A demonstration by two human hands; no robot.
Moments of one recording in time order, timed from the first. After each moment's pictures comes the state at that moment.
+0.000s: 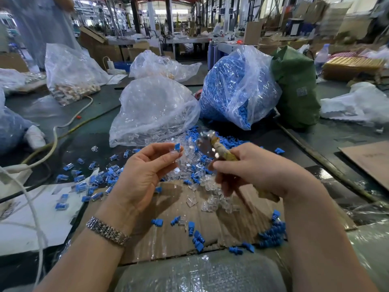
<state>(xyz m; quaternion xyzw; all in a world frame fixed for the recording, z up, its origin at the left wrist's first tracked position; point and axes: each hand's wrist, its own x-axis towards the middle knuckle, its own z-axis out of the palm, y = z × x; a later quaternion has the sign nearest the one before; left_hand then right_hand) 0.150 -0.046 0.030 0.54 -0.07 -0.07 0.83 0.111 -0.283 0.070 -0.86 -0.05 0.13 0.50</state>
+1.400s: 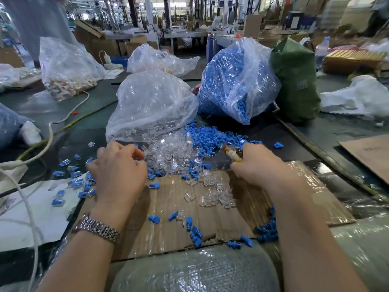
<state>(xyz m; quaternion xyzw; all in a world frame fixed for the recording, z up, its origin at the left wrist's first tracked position) 0.150 -0.025 0.026 0.95 0.03 0.24 0.19 0.130 -0.286 0.049 -0.97 0.15 0.05 0.18</state>
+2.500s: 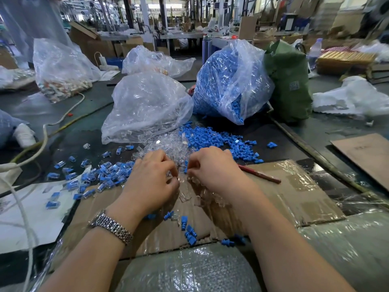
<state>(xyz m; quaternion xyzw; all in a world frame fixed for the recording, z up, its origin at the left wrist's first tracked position) 0.152 -0.055 0.005 0.95 -0.24 0.14 0.15 0.137 -0.228 0.038 -0.99 -0.06 -0.03 0.16</state>
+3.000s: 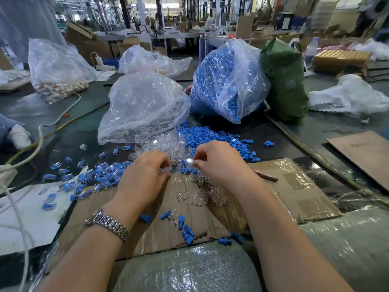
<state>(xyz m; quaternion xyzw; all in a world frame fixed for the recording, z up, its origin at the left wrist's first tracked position) 0.159 -0.053 0.003 0.95 -0.22 0.17 0.18 0.136 -0.245 0.045 -0.97 -0.01 -0.02 0.24</state>
